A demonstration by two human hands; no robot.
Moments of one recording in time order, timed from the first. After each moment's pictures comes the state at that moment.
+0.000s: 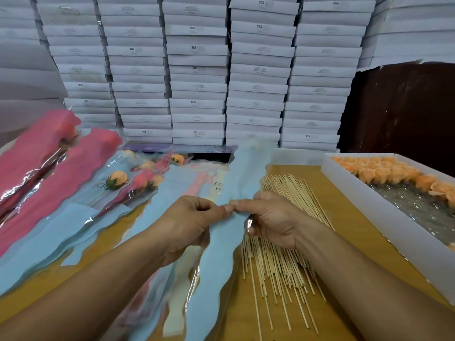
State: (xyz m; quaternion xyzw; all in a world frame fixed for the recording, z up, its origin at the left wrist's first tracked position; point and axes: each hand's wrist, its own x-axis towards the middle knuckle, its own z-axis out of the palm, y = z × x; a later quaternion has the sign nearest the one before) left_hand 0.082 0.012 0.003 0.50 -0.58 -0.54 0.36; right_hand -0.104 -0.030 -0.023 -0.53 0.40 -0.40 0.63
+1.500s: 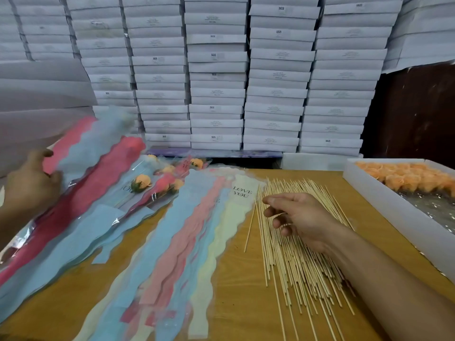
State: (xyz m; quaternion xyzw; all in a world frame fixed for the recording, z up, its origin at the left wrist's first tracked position) left_hand 0.450 -0.117 -0.024 0.77 -0.49 0.16 0.37; right_hand -0.119 -0.042 -0.027 -0.53 0.48 -0.46 0.52
